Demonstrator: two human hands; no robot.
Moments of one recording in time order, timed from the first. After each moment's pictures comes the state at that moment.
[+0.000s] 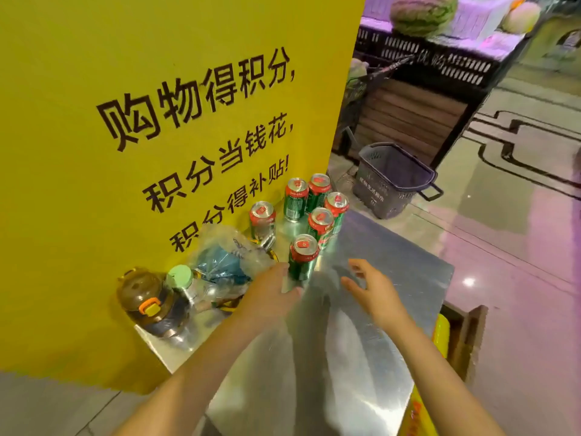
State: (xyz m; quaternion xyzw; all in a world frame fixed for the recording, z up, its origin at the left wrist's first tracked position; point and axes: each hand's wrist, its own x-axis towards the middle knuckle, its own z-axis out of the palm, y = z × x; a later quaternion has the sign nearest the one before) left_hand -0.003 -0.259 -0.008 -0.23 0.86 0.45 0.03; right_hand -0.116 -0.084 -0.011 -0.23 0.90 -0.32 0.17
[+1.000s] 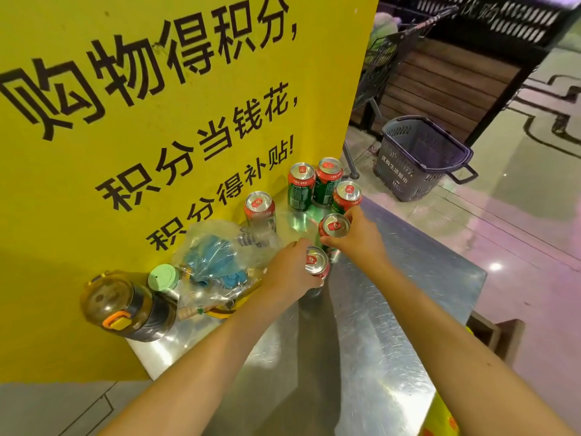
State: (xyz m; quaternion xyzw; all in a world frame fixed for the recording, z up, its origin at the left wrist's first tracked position) left_hand -0.097 -0.260 -0.046 -0.25 0.90 0.34 0.02; right_hand -0.225 -0.167 -0.045 -0.23 0.91 -0.32 0.15
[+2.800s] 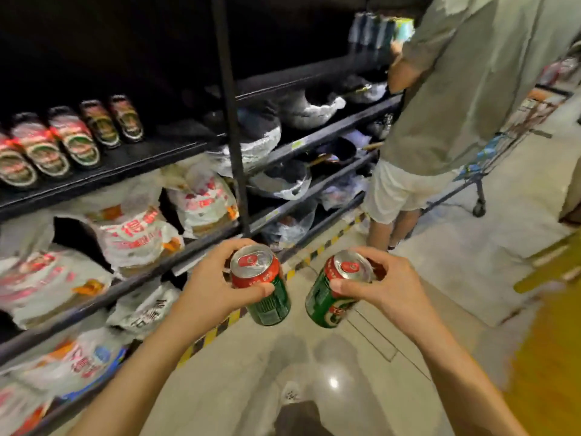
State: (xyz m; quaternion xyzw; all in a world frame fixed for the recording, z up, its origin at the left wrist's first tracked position) left_hand 0.825 -0.090 0.070 -0.75 0.37 0.22 -0.51; right_hand 0.641 -0.258 0.087 -0.75 0.31 -0.21 0.54
